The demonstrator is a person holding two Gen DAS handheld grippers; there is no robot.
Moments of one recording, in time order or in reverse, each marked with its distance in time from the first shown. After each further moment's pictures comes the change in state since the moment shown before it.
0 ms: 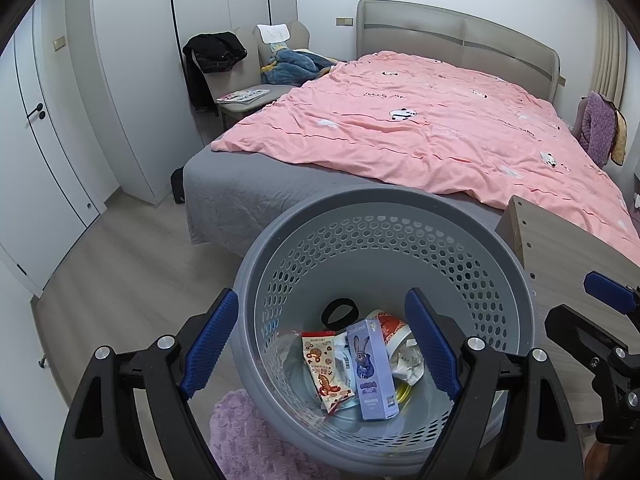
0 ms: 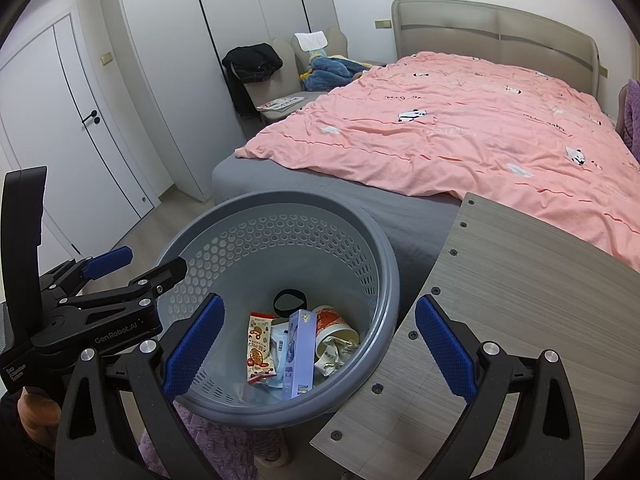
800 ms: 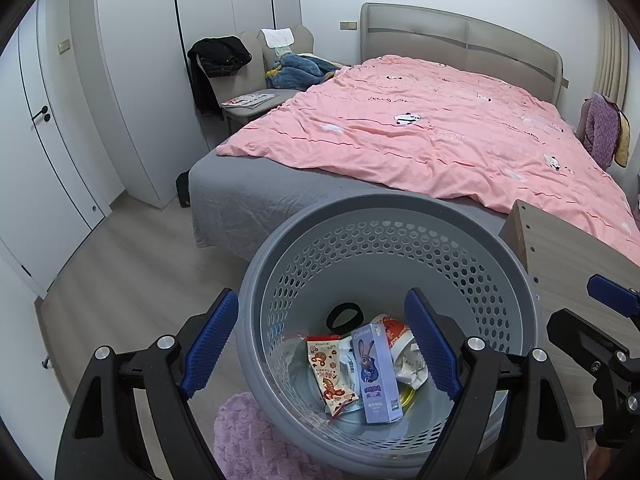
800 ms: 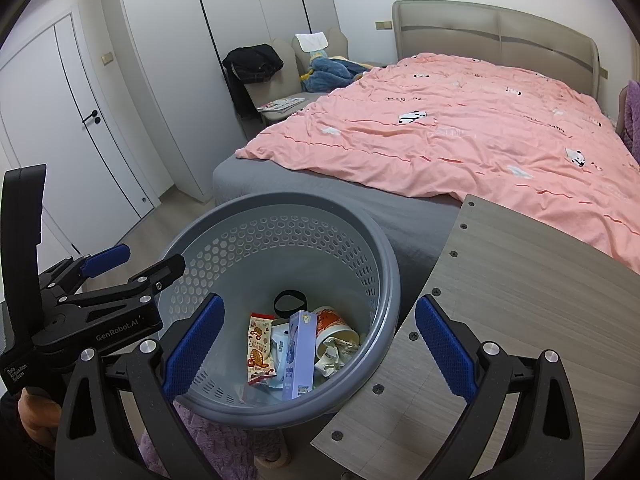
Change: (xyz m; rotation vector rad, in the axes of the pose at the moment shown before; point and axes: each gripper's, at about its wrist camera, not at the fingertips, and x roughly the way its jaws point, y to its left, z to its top) left arm -0.003 0.001 0.000 -0.003 -0.016 0.016; right arm 0.000 0.001 0.001 -0.001 -0.004 -0.001
